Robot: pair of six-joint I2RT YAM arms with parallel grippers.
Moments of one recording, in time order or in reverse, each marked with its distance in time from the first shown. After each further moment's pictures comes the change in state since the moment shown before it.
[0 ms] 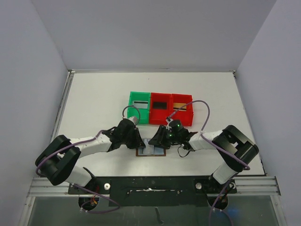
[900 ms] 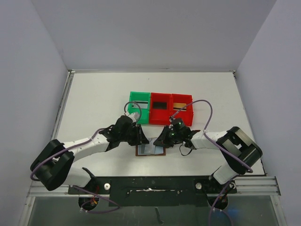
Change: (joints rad) left arm 0.015 -0.103 0.022 0.008 0.067 0.054; right arm -0.040 -0.031 0.023 -0.135 0.015 -0.011
